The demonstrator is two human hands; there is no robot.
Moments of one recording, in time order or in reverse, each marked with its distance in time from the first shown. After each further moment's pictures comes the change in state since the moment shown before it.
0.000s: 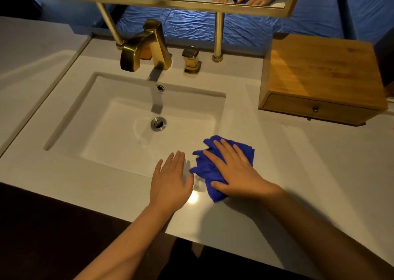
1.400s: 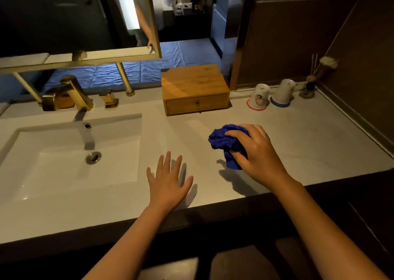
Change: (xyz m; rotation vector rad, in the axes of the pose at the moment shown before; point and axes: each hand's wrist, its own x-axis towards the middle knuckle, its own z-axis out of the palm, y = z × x) left_hand -0.073 0.143 0.029 0.067 0.060 0.360; right_hand -0.284 -0.022 -0.080 -0.005 0.808 0.401
